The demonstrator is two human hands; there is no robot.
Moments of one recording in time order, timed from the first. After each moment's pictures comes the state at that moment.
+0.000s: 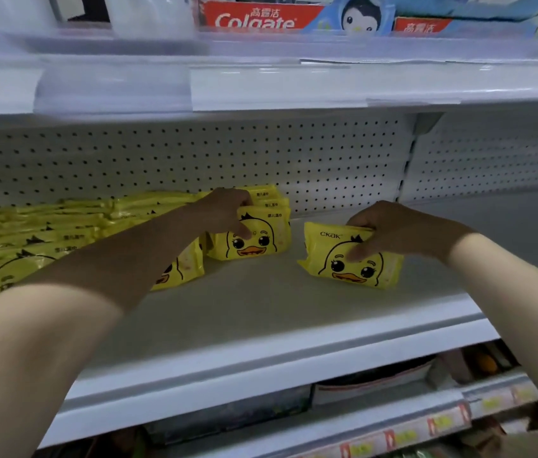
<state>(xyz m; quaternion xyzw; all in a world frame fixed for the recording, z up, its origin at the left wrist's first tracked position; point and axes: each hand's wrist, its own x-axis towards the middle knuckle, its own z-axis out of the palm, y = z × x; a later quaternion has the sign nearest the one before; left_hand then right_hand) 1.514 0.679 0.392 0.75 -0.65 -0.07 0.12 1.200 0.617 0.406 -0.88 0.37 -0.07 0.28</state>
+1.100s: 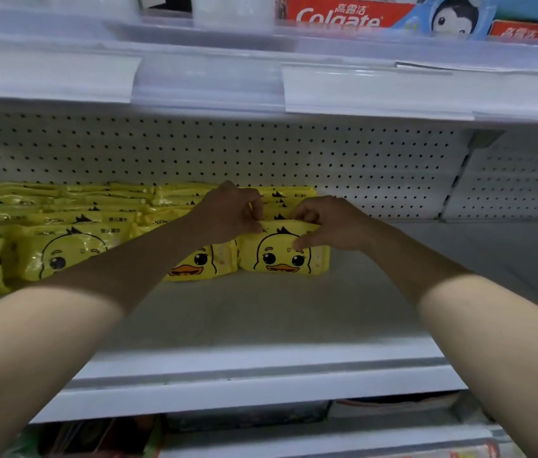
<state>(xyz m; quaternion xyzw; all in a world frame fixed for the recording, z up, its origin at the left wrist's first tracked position) 1.541 0.742 0.385 0.72 -0.65 -0.02 0.26 1.338 0.617 0.388 -0.91 0.29 -0.13 0.26</state>
